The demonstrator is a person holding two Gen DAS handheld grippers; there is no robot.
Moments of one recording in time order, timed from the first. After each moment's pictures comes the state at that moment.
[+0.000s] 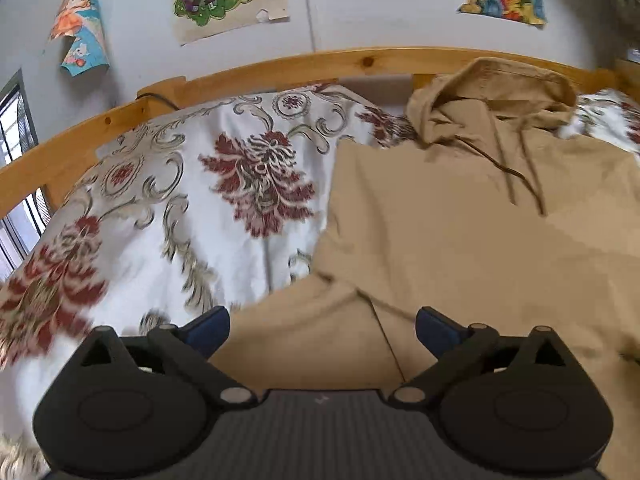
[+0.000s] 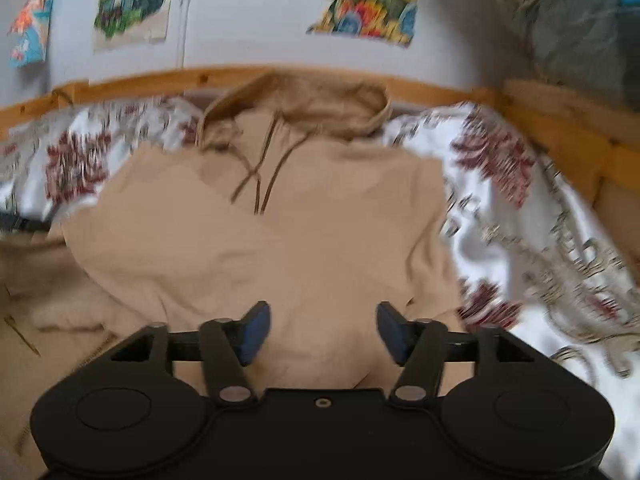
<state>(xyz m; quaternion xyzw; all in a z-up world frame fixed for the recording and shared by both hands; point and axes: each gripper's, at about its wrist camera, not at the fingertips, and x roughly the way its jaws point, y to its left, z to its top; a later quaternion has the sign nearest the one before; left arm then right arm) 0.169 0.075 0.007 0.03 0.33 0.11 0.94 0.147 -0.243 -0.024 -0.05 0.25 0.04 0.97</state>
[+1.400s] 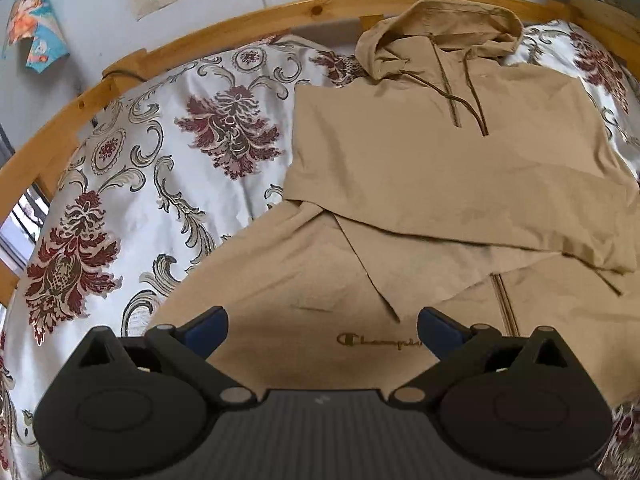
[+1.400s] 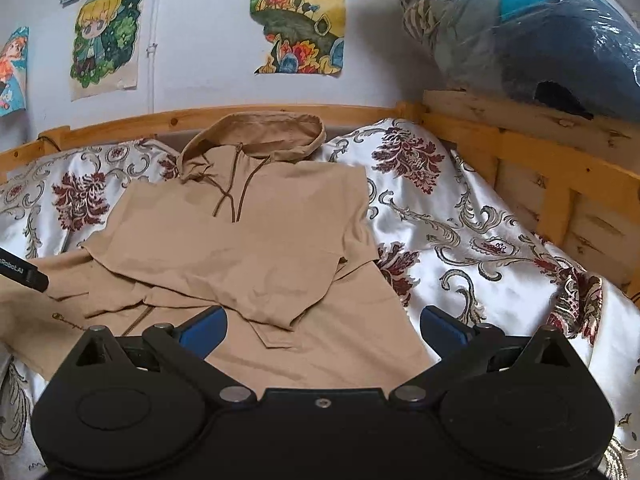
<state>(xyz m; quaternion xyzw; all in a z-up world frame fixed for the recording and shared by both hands) 0.135 0.057 0.037 0.07 0.43 0.07 0.90 0.008 -0.253 0.002 -0.01 0.23 -0.03 0.97</state>
